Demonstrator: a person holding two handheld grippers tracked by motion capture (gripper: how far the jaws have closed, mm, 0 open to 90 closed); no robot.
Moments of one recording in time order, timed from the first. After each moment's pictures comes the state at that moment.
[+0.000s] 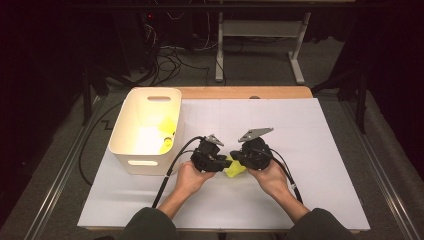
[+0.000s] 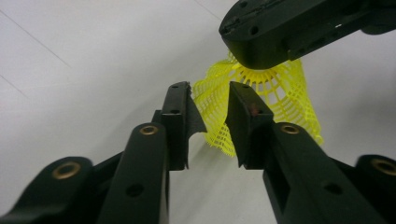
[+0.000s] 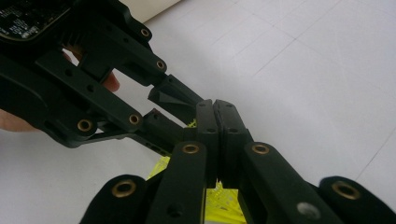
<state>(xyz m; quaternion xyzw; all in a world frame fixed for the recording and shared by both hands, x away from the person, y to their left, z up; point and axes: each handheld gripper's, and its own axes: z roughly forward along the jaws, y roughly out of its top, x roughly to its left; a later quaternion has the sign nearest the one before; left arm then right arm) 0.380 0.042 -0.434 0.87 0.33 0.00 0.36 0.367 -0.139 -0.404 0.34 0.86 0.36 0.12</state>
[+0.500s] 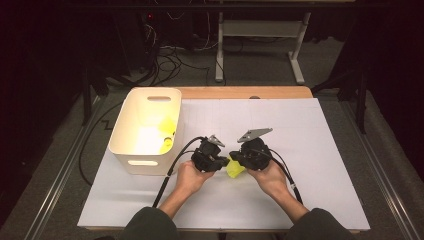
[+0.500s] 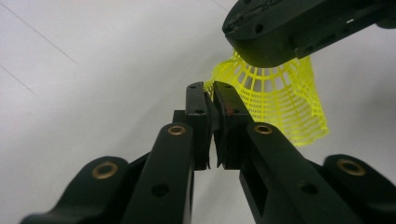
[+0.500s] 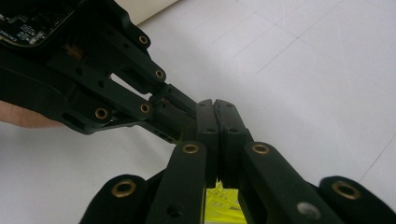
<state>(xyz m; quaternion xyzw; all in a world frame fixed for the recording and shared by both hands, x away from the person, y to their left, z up) 0.379 0.041 -0.435 0.88 0.32 0.02 0.35 0.368 -0.138 -0.406 0.34 0.86 0.36 0.12</state>
